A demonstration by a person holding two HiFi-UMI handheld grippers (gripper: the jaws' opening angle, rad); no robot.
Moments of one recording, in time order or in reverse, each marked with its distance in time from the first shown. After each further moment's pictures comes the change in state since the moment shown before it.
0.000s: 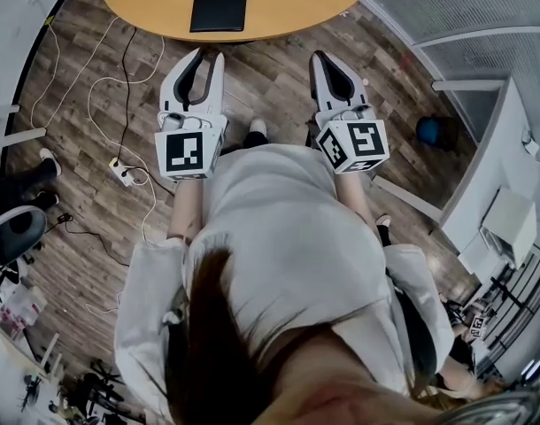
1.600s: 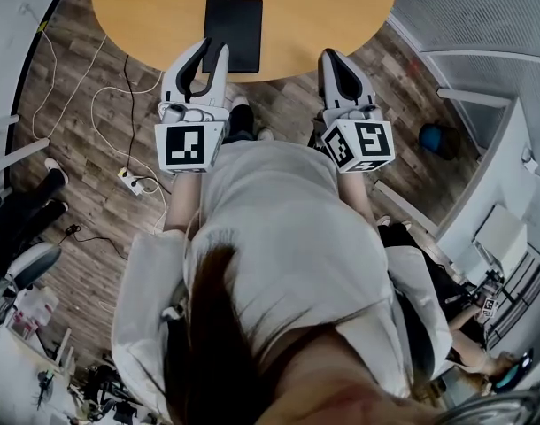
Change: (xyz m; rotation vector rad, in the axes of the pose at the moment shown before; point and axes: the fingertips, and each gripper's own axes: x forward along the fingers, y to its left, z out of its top) left arm 0.145 0.099 -0.001 0.004 0.037 -0.071; right arm 0.158 -0.051 0.017 0.049 0.059 -0.064
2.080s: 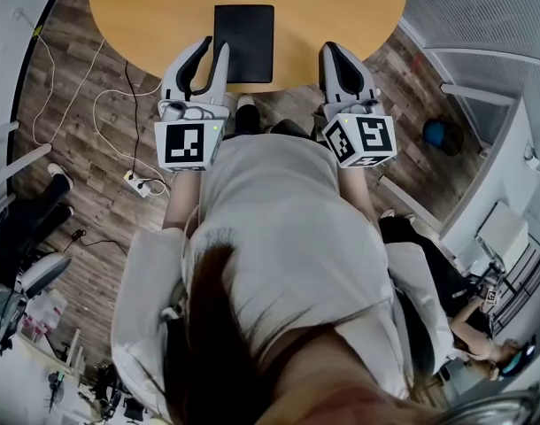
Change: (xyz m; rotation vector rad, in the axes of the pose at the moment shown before) left arm 0.025 0.047 -0.020 -0.022 0.030 -0.039; right arm 0.056 0.011 -0.001 0.006 0.008 -0.029
